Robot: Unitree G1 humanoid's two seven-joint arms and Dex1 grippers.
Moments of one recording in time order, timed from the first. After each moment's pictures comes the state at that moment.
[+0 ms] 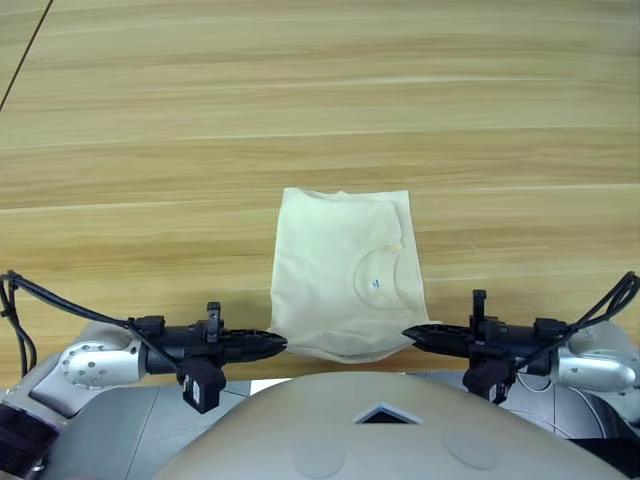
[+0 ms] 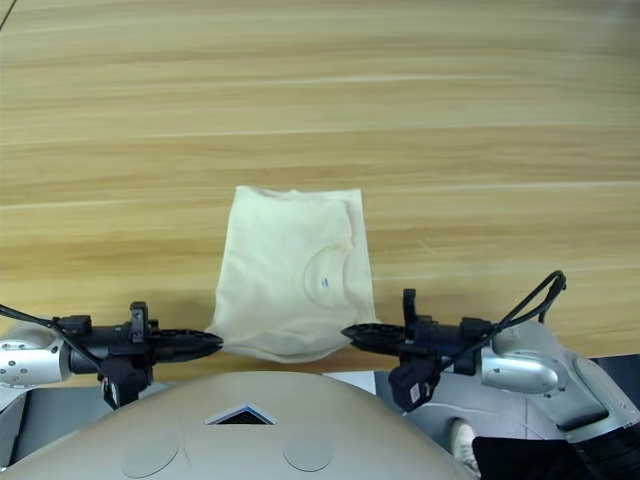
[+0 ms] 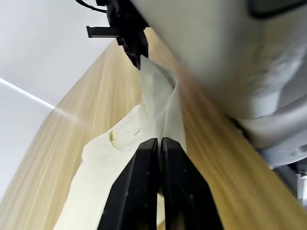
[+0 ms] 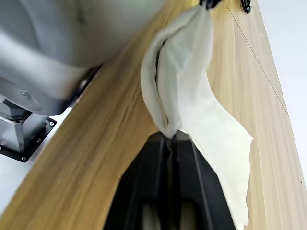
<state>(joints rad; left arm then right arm) 0.44 1.09 -0.28 -0.26 -0.04 -0.92 -0.72 0.55 -1.07 0.12 -0.42 -0.18 -0.81 0.68</state>
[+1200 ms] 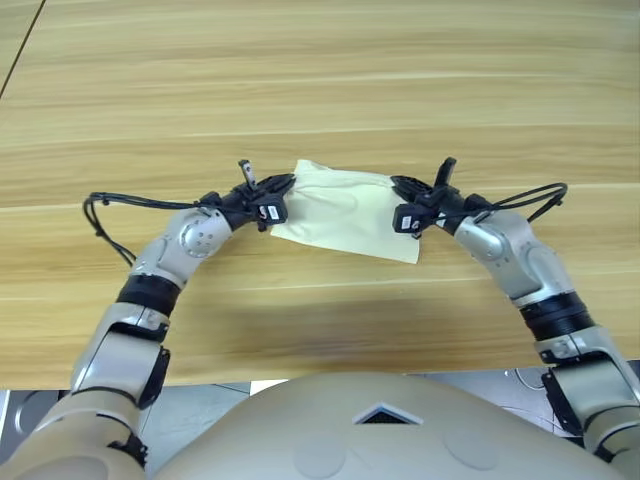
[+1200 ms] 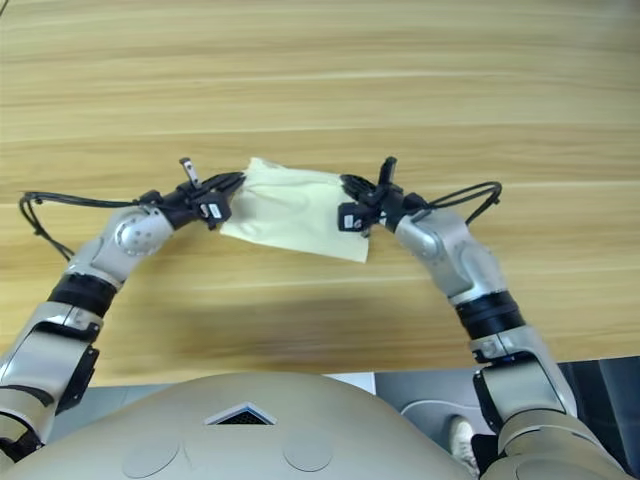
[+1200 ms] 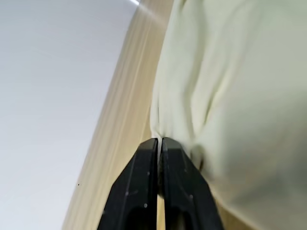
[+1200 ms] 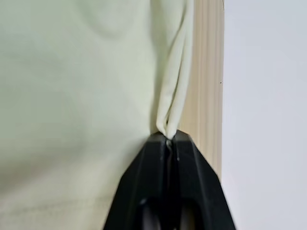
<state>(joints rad) -0.38 0.47 -0.35 0.67 0.55 -0.68 -0.25 -0.21 -0.57 0.37 0.20 -0.78 -0.33 0.31</state>
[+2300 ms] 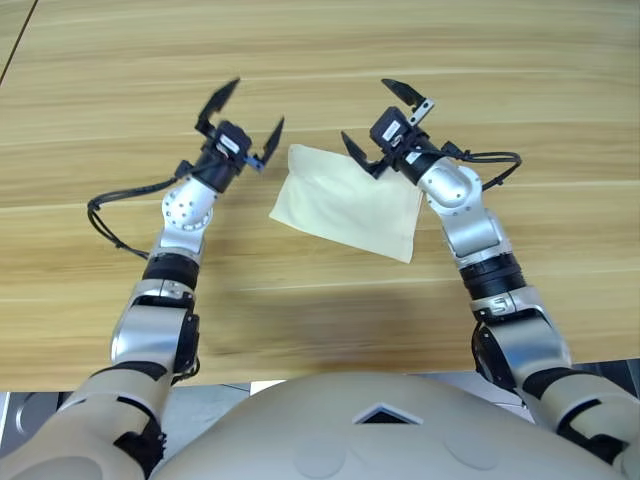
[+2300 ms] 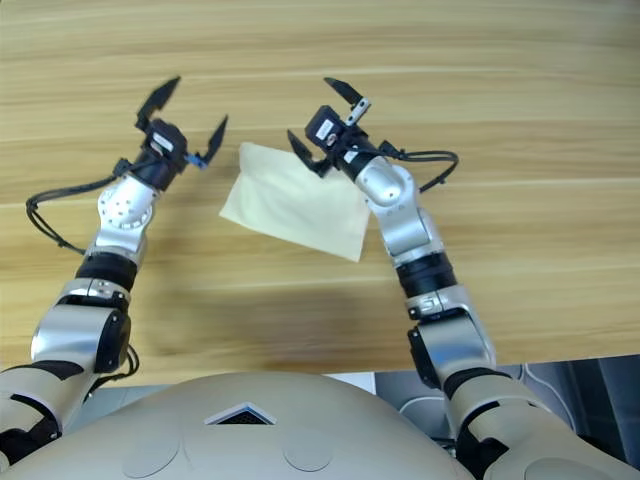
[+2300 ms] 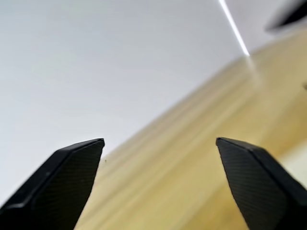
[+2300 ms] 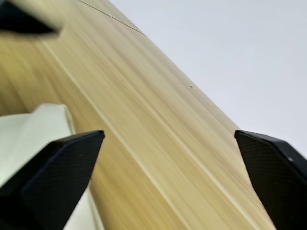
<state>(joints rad) -0.40 0.38 -0.11 0.83 0.20 -0.84 -0.30 -0.45 -0.23 0.28 0.36 -0.28 -0.13 0.34</state>
